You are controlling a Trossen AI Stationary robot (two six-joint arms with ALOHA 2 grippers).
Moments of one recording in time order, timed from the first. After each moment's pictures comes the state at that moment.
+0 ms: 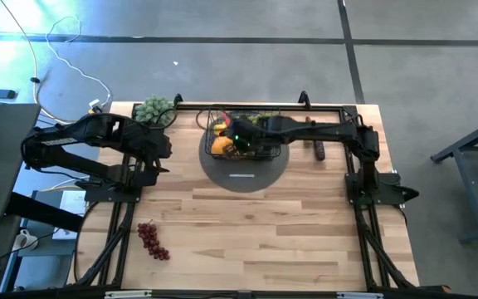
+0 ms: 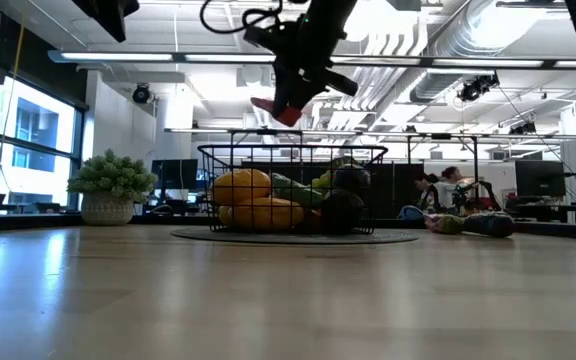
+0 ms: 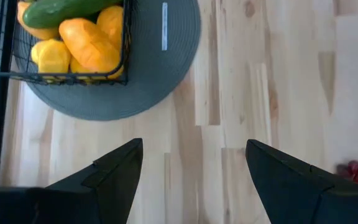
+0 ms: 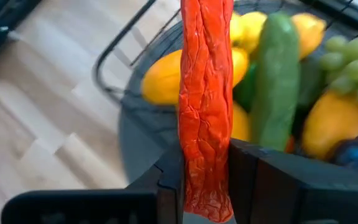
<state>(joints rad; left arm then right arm) 0.15 1.03 1.29 -1.33 -0.03 0.06 -0.11 1.96 1.82 -0.89 0.26 0.73</state>
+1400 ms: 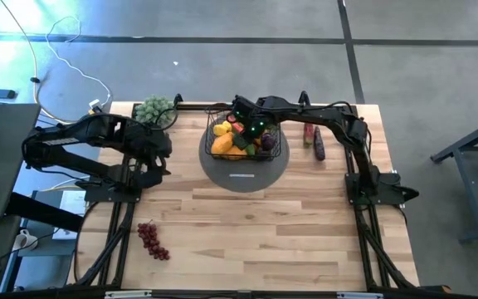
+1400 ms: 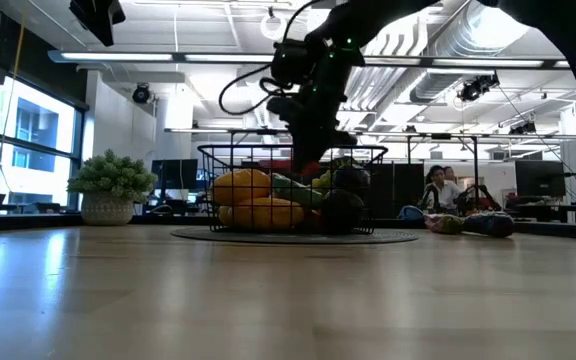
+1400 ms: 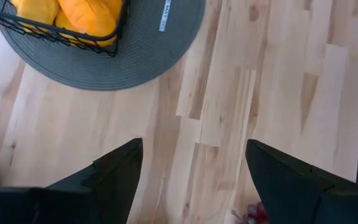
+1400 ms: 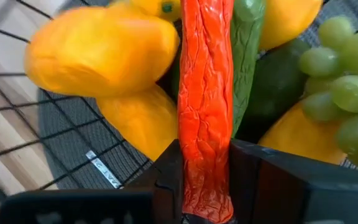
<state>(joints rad) 0.16 1.04 1.29 -1.36 0.02 -0.18 -0.38 2.08 1.82 -0.95 -0.06 0.40</state>
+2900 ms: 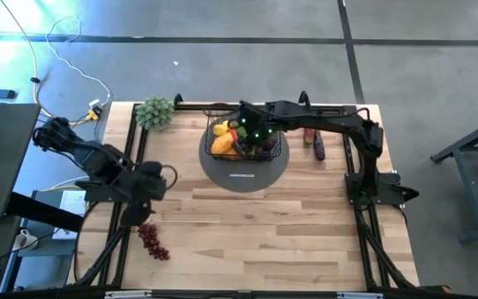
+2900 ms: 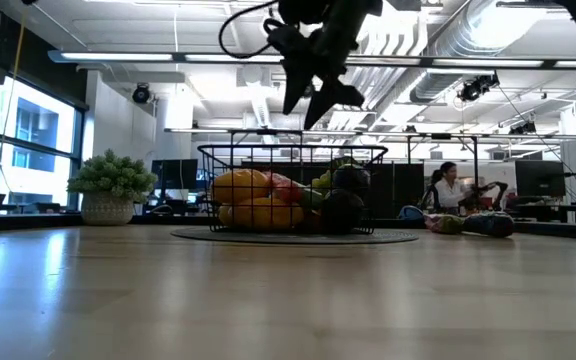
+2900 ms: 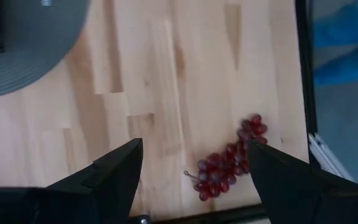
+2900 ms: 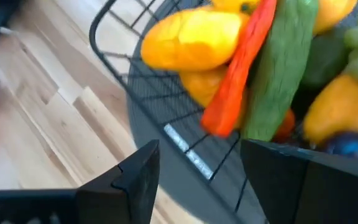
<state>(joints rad) -0.37 1.11 1.29 -1.37 -0.01 -0.39 -0.27 1.92 1.82 -0.98 -0.09 0.56</state>
